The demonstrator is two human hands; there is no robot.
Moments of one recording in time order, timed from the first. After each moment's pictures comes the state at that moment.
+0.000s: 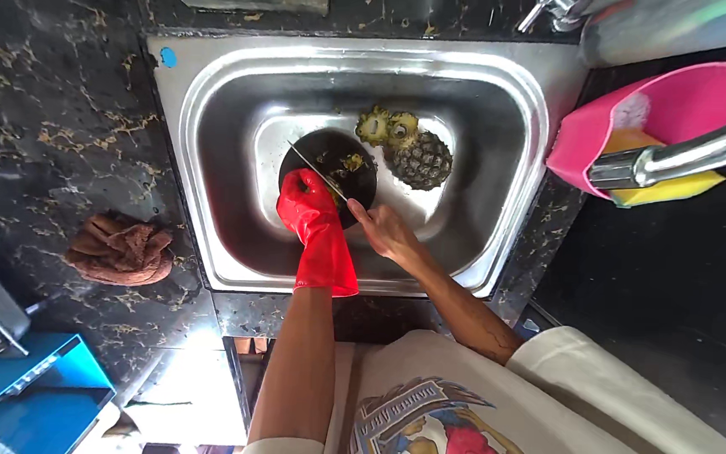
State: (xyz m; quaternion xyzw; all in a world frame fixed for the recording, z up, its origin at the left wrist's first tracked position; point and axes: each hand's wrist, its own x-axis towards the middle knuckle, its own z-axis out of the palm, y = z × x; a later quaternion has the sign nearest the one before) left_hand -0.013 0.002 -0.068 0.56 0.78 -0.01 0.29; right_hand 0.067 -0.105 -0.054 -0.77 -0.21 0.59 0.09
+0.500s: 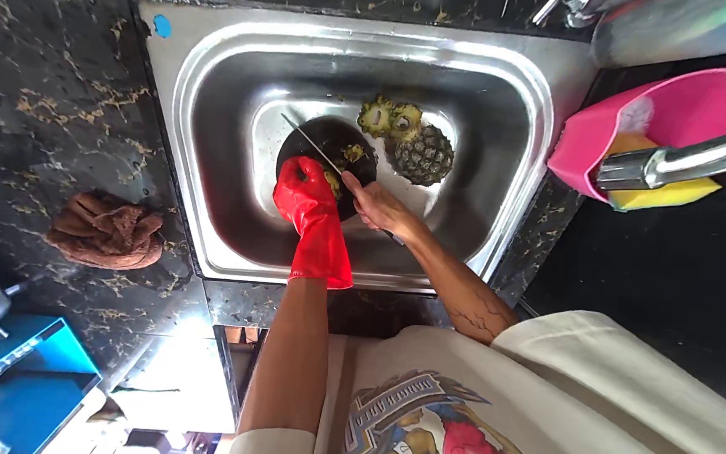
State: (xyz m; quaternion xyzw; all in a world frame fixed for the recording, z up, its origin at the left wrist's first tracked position) left_hand -0.020 -0.001 -0.069 0.56 0.76 0.01 0.32; right_hand 0.080 -0.095 -0.088 -0.69 -0.13 0.70 0.14
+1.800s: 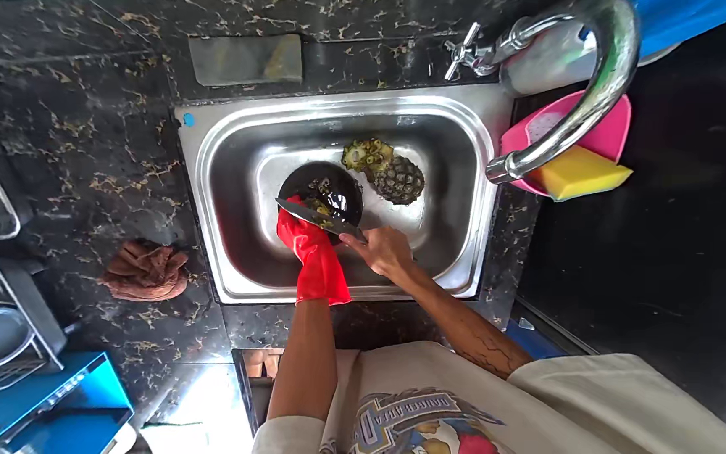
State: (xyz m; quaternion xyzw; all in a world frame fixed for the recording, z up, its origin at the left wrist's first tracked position) left_hand -0.037 -0.024 -0.085 0.55 0.71 0.22 0.39; right_hand 0.061 -0.140 -0.035 -0.82 -0.31 0.48 0.03
